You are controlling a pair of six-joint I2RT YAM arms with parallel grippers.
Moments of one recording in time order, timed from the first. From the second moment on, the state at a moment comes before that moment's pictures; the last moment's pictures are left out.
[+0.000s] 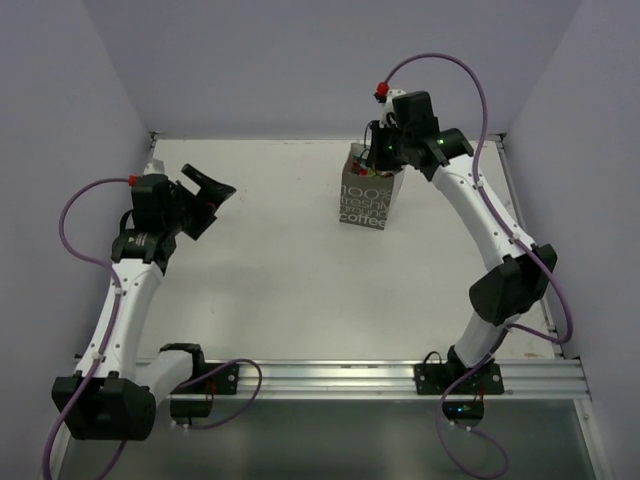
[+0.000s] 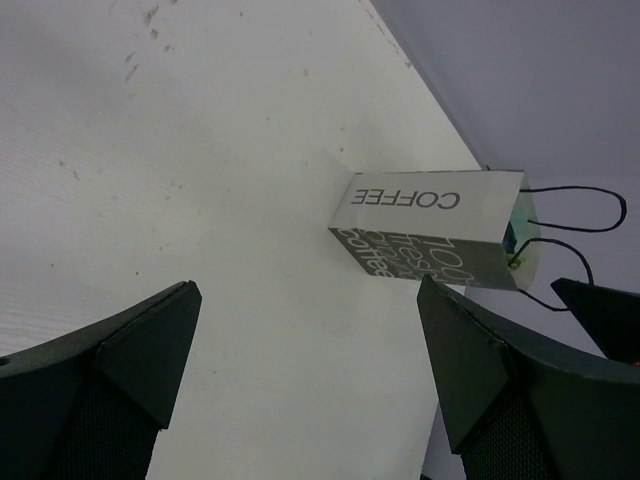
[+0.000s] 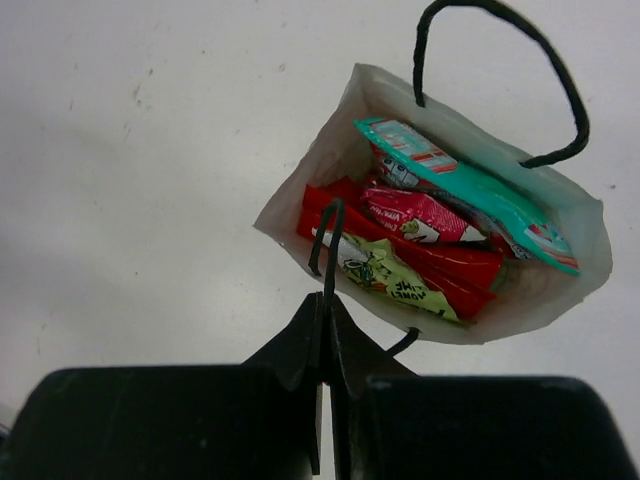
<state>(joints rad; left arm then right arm) -0.01 1.04 0.99 -0.48 0.22 -0.93 0.39 1.75 1.88 -0.80 -0.10 0.22</state>
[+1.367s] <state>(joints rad) -0.01 0.89 1.14 -0.70 0.43 -0.93 0.89 1.86 2.19 -1.27 0.22 0.44</state>
